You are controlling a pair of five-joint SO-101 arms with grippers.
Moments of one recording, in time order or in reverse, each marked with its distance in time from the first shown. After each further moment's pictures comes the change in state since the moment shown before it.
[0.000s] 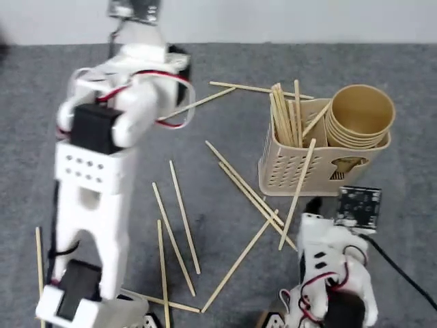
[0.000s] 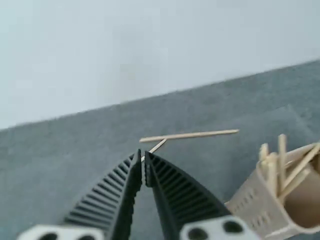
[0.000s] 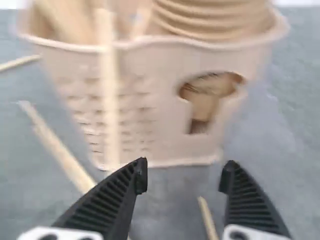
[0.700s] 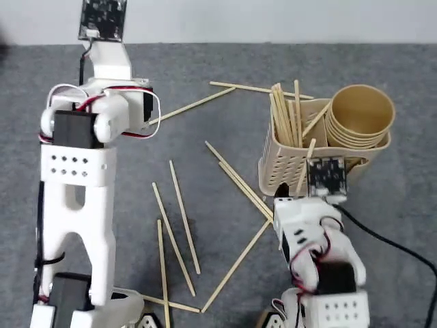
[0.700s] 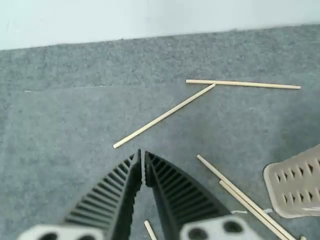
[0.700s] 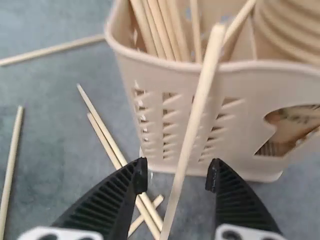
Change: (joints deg) left arm -8.5 -4.3 19.4 -2.3 0.0; right arm -10.7 25.0 -2.0 -14.9 -3.5
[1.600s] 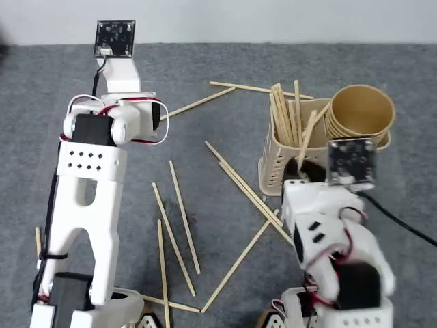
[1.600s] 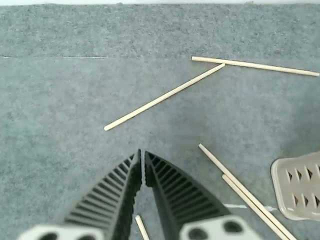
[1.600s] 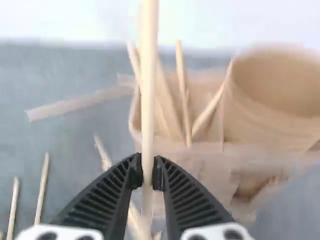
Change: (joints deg) left arm 0.0 0.0 13.0 -9.1 3.7; right arm 0.0 4.6 -29.3 9.1 1.7
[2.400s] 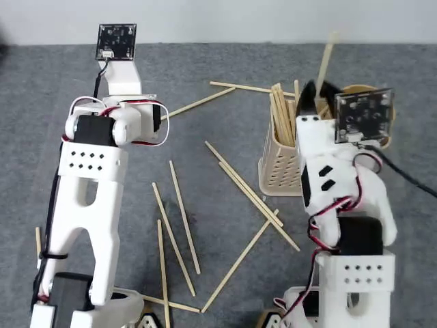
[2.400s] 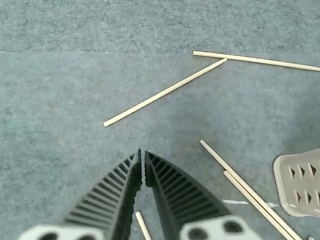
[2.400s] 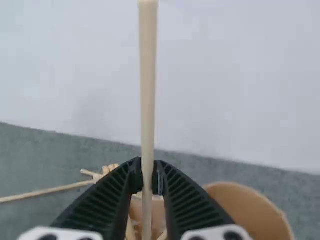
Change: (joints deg) left arm 0.0 0.0 1.4 -0.2 0.0; right arm 4.4 19.1 -4.0 -28.3 8.0
